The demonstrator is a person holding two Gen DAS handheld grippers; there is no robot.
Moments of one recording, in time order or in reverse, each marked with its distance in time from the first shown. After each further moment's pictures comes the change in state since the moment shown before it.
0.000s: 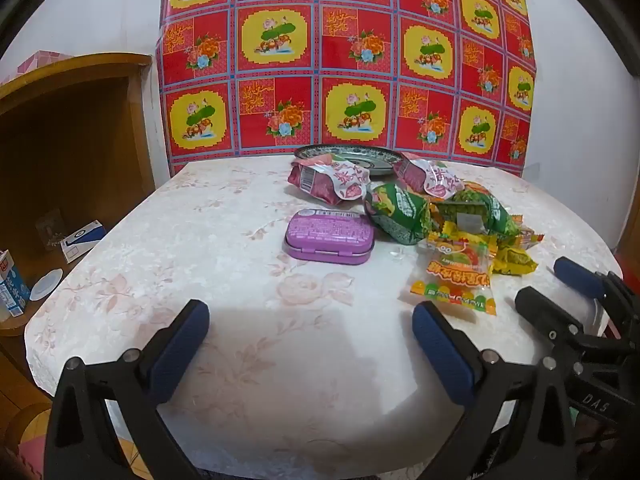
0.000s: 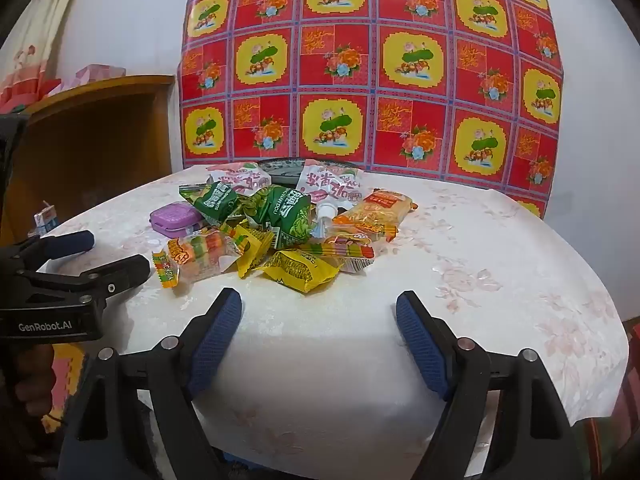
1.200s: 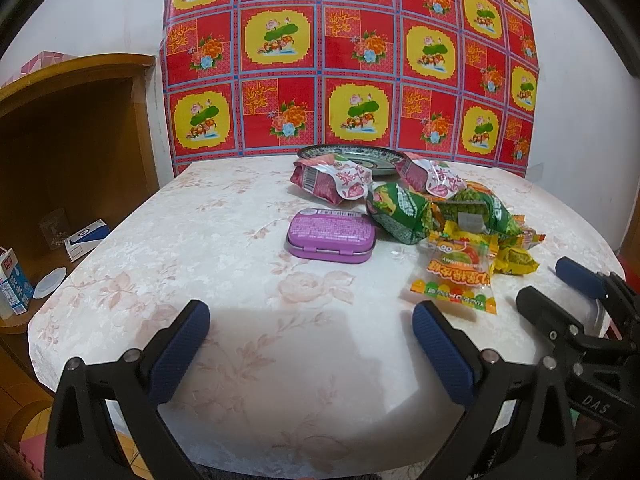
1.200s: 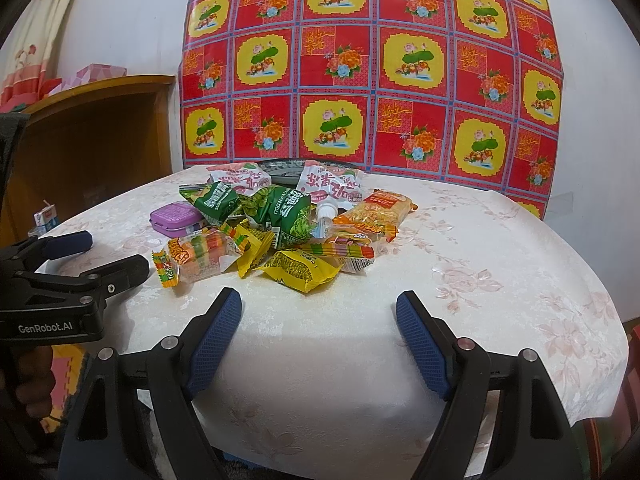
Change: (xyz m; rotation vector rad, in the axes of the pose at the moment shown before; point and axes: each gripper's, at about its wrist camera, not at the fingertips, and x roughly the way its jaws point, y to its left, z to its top) left arm -0.001 0.005 0.000 -0.002 -0.004 0.007; right arm 0.001 0.001 -0.001 0.000 -0.003 0.000
